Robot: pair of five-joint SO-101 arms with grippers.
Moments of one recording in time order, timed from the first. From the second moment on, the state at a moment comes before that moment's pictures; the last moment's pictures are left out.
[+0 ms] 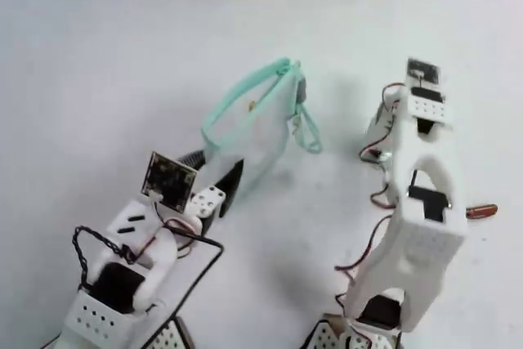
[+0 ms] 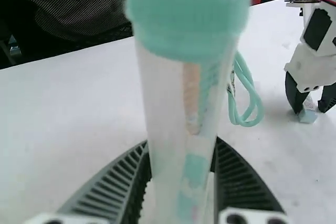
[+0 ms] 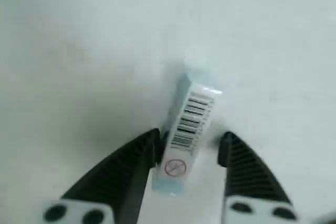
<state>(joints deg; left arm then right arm) 20.6 -90.5 83.8 37.8 -1.0 13.8 31.2 -5.3 69.2 -1.4</state>
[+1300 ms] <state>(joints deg) 20.7 -90.5 83.8 37.8 -1.0 -13.9 -38.5 0.3 94.2 9.0</state>
